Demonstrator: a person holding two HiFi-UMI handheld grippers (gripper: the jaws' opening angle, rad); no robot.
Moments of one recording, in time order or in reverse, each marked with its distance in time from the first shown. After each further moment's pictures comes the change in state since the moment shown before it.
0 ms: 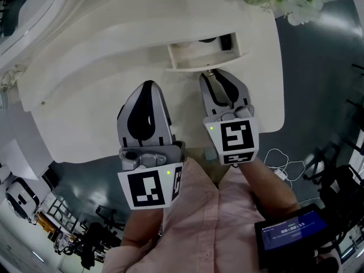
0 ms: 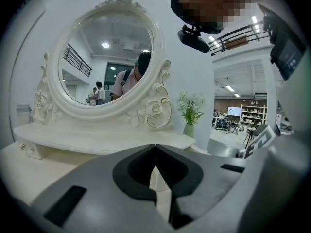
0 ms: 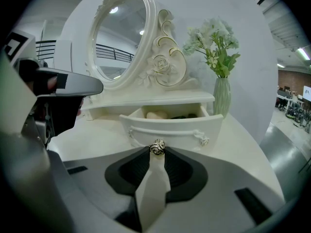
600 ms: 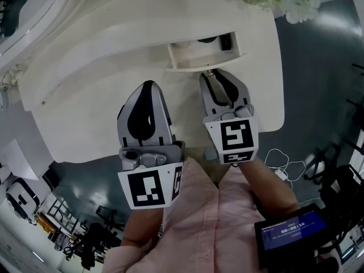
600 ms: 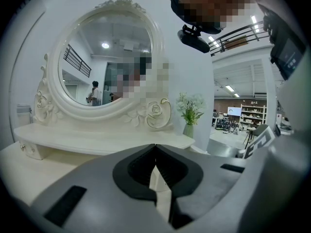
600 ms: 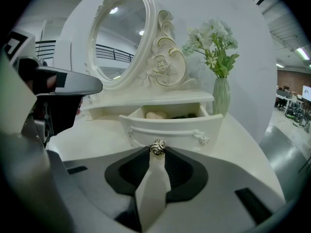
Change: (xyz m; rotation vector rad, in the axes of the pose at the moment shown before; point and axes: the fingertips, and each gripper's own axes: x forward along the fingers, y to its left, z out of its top) left arm -0.001 -0.001 0.001 0.002 -0.002 0.000; right arm 0.000 -0.001 -0.001 0.002 -0.003 -0.004
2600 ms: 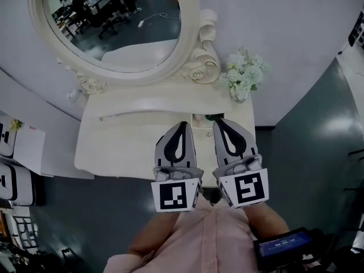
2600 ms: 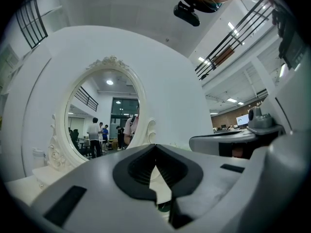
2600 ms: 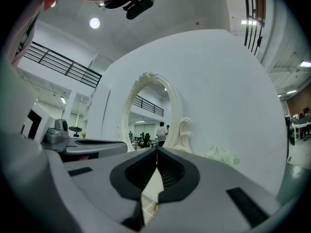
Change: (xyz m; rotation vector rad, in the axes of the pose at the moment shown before) left arm -0.112 -0.085 0.159 0.113 -0.383 0.124; right arm -0.231 0.040 0.208 -0.234 -0.663 0.200
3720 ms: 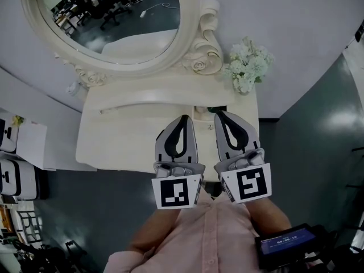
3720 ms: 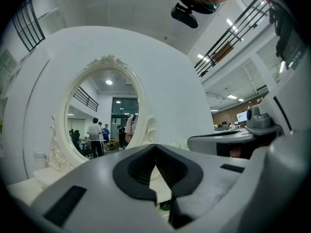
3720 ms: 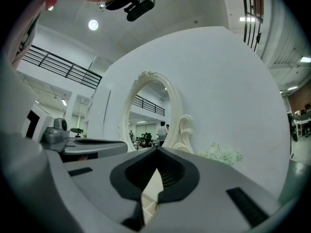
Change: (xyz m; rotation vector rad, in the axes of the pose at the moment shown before) left arm 0.008 -0.004 -0.001 -0.009 0.003 0.018; right arm 0.007 -0.006 -0.008 0.021 0.005 0.021
